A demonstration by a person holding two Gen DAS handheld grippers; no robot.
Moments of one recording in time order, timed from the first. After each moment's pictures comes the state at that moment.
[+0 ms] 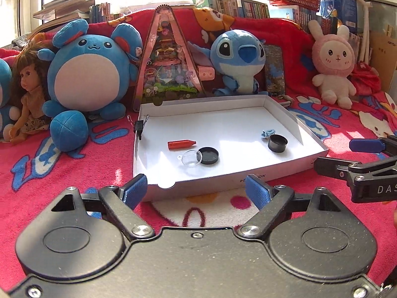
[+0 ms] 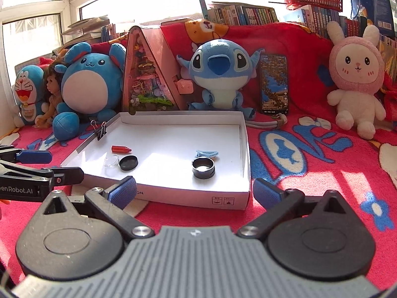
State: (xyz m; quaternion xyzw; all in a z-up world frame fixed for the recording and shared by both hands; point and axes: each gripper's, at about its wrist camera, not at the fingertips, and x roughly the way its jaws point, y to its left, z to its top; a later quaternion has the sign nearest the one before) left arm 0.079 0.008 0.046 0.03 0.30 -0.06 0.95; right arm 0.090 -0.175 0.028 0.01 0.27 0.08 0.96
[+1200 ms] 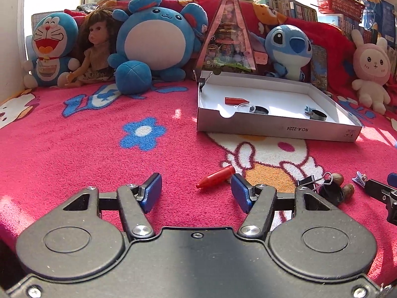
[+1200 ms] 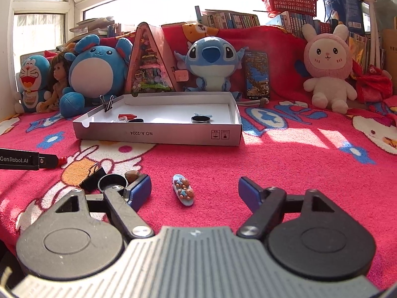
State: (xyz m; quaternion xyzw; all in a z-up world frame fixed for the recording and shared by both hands) left arm 0.003 0.047 -0.011 -0.03 0.30 0.05 0.95; right arm 0.001 -0.163 -0.028 0.00 0.23 0.03 0.97
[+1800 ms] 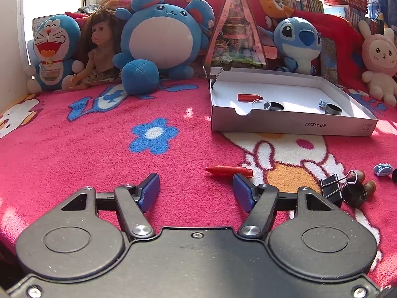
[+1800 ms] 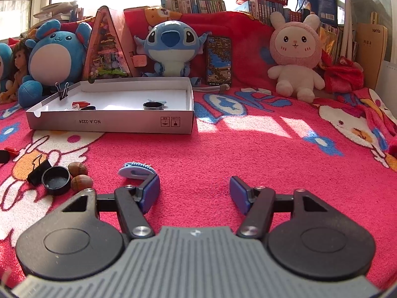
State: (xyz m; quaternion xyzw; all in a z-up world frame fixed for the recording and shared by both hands) left arm 0.017 0.053 -0.017 -0.01 0.30 0.06 0.95; right arm 0.014 -0.186 -0.033 0.00 0.26 -0.06 0.97
